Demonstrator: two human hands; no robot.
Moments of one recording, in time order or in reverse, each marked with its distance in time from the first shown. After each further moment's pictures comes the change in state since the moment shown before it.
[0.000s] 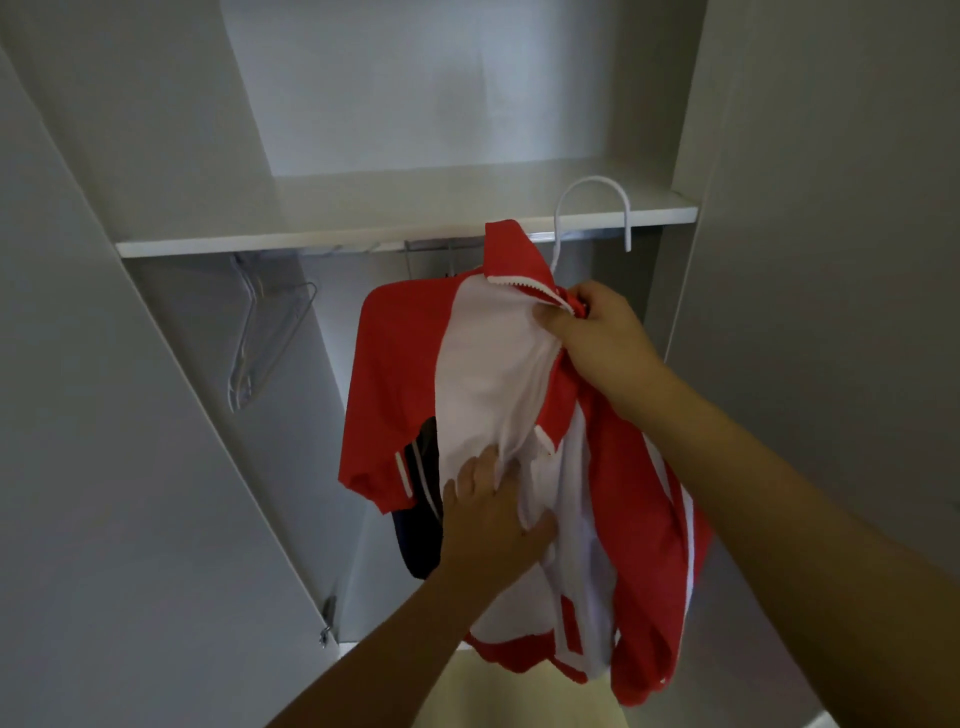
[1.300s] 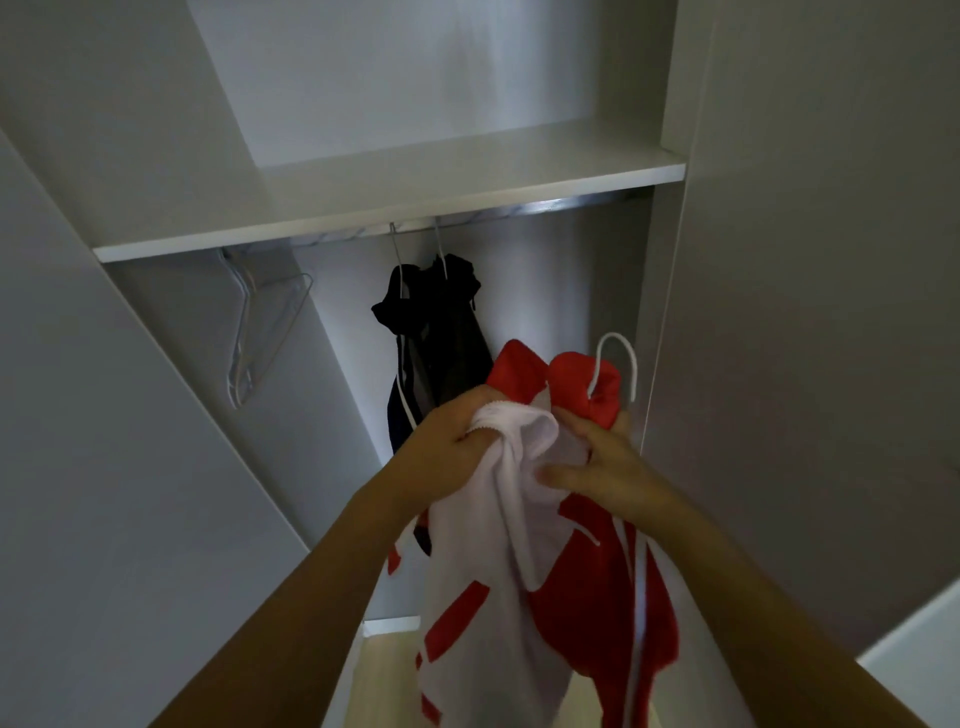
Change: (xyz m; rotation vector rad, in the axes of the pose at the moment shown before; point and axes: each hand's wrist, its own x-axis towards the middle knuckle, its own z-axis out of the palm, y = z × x) left_hand 0.040 -0.006 -0.095 -0.627 -0.180 0.168; right_hand -0.067 0.144 0.005 -0.012 -0.357 0.199
